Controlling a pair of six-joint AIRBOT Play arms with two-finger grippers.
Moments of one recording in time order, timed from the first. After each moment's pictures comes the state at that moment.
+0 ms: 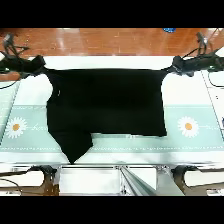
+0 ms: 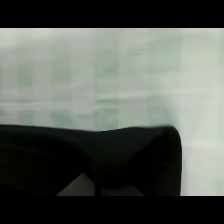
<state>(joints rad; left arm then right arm) 0.18 -1.52 1.40 1.13 -0.98 -1.61 -0.18 -1.61 1.49 -0.95 1.09 1.40</state>
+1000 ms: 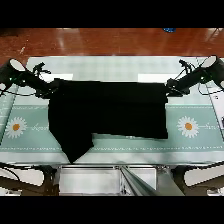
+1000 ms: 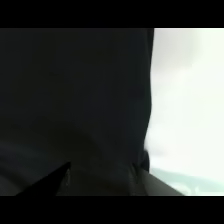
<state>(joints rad) 0.18 -1.67 1.36 1.16 -1.31 -1.46 -0.20 -1.70 1.43 -1.12 1.36 1.40</state>
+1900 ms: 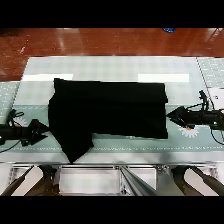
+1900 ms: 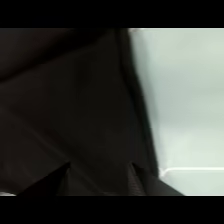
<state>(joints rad) 0.69 -1.00 0.44 0.98 -1.25 -1.34 -0.44 -1.06 0.55 -0.79 1.11 1.21</state>
